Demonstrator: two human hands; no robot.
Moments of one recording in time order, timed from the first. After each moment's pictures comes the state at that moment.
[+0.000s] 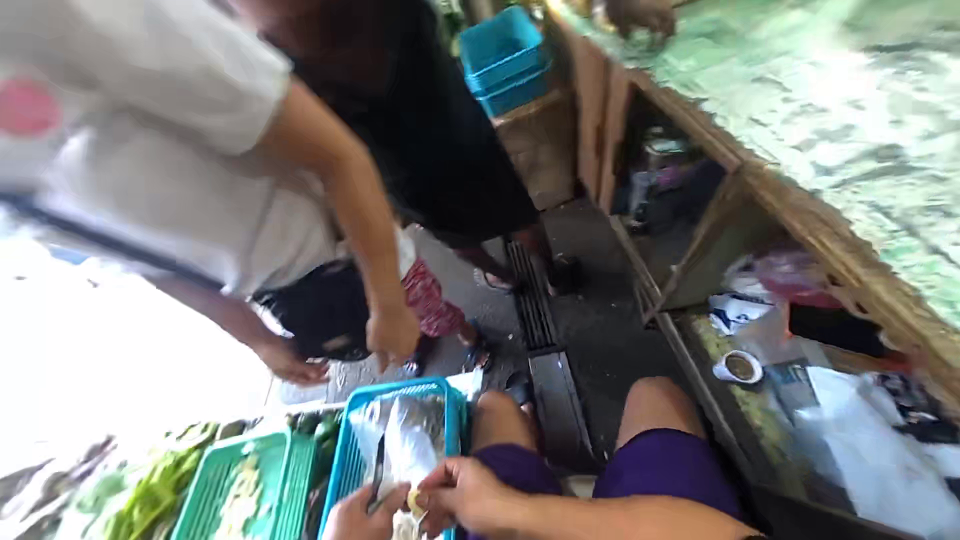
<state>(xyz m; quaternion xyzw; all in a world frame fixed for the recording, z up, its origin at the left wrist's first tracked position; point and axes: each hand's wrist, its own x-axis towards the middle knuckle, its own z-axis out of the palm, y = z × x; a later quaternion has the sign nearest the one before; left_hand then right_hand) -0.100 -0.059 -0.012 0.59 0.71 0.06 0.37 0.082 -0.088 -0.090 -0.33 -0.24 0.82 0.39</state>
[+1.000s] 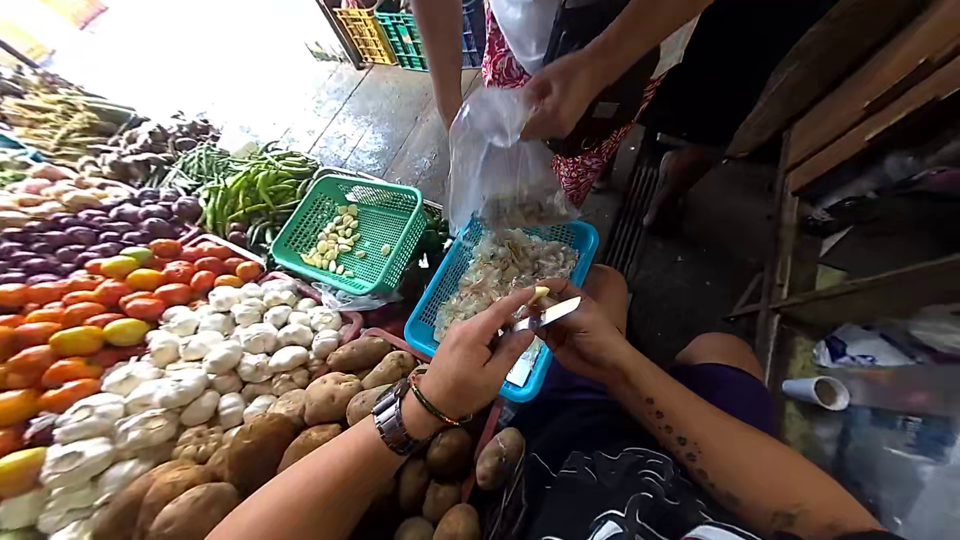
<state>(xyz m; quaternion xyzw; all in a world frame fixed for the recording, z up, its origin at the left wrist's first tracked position) -0.189 -0.141 -0.034 0.73 0.46 0.34 0.38 0.004 -0.103 -0.079 -0.22 -0.24 0.82 0.48</state>
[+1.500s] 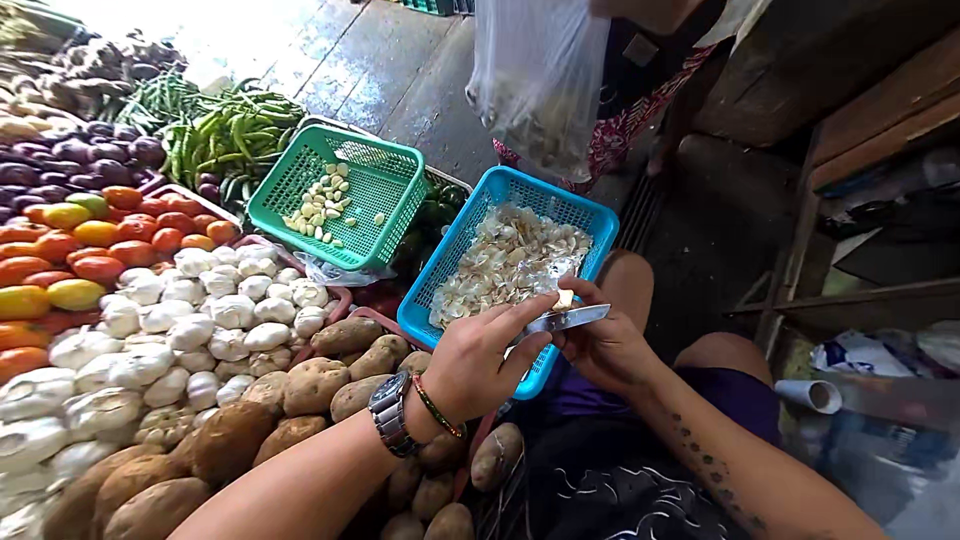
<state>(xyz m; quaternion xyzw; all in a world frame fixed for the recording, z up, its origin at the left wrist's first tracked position) -0.189 -0.138 -0.052 0.78 0.46 0.34 0.27 0.017 -0.105 -0.100 -0.18 -0.22 0.85 0.45</state>
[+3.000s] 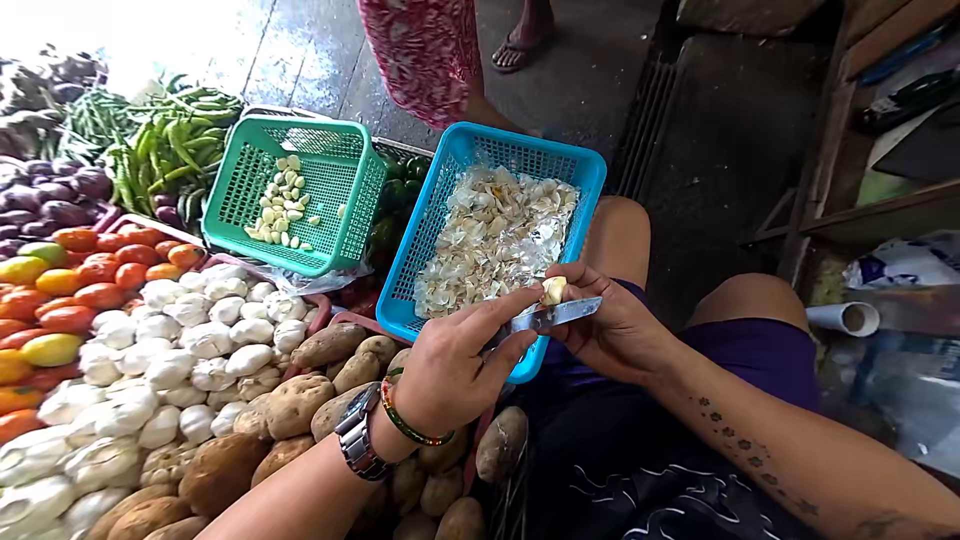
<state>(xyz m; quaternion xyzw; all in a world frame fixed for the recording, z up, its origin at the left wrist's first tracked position) -0.189 -0.134 -0.051 0.78 0.43 0.30 0.34 0.031 -0.117 -0.104 -0.17 -0.16 0.86 0.44</state>
